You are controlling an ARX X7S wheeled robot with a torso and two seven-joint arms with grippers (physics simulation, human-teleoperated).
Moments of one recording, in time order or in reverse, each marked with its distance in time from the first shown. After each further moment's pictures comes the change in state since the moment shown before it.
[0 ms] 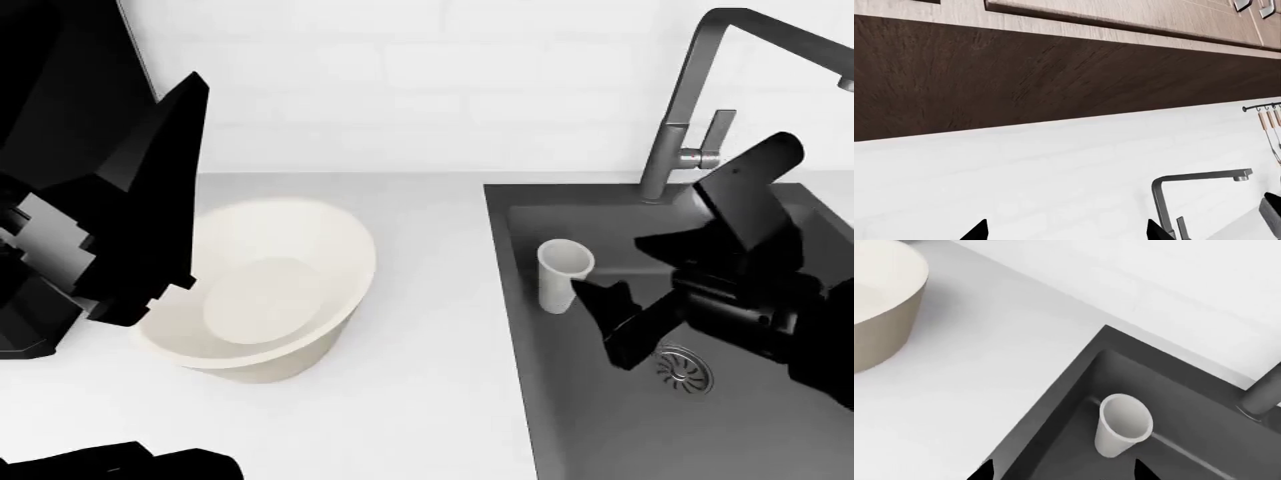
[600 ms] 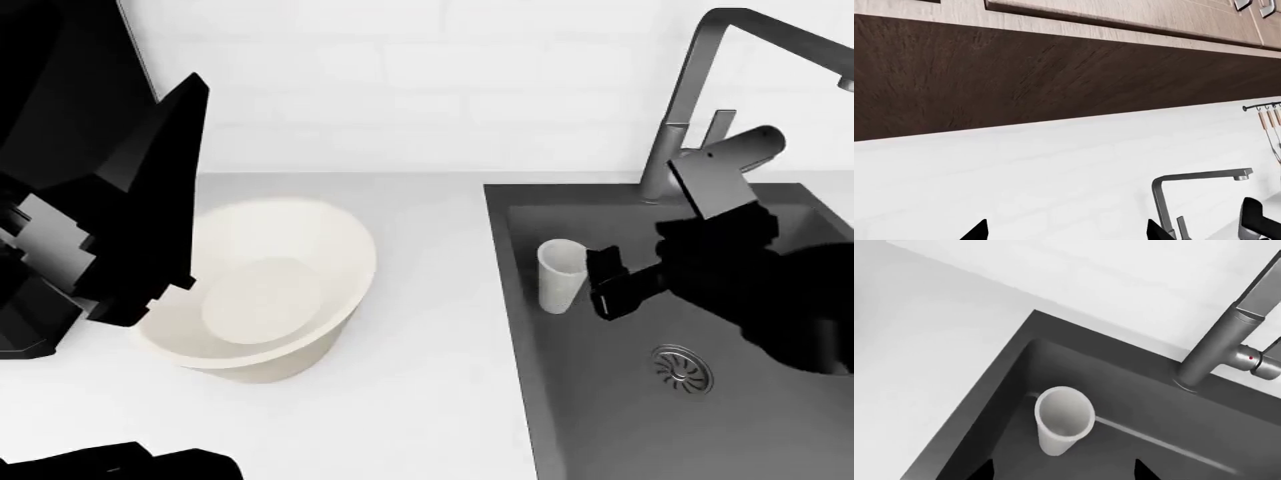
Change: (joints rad) left arm 0.001 -0.002 -0.001 0.000 -0.002 0.000 0.000; right arm 0.009 -0.163 -0.036 0.222 -0.052 0.032 0.197
